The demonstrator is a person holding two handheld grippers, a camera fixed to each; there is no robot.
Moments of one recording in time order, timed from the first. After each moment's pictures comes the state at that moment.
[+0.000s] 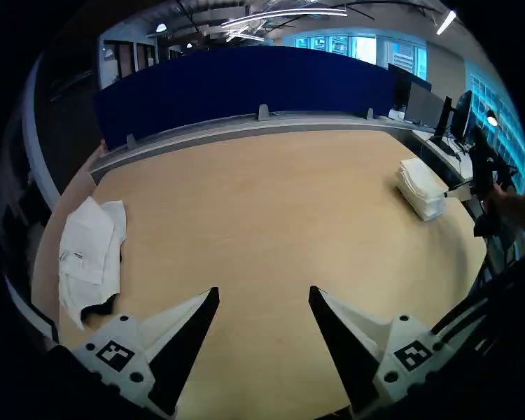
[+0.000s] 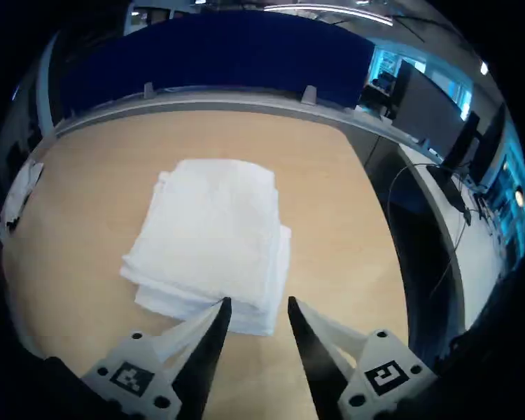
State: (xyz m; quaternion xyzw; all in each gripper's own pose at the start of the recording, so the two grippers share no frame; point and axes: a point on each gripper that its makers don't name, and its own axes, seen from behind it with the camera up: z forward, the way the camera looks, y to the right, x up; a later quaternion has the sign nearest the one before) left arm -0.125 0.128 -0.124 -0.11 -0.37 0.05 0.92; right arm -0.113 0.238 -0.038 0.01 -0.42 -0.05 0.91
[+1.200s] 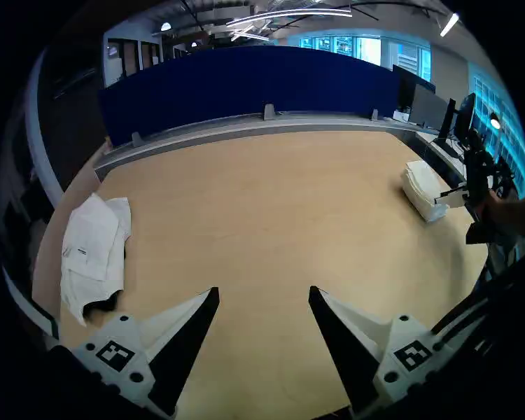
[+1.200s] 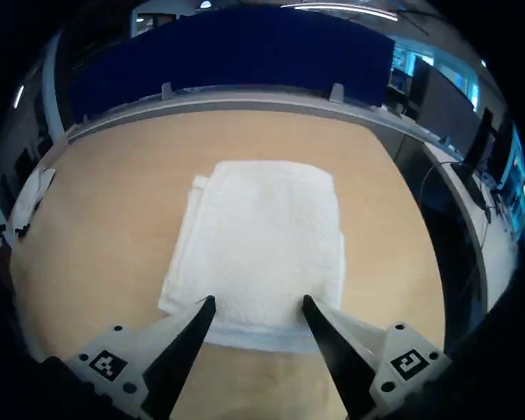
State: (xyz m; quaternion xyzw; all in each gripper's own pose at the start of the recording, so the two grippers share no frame) left arm -0.125 0.124 -0.125 -0.10 -0.37 0.05 0.92; right arm -0.140 0.181 -0.018 0.05 -0.42 -0.02 0.91
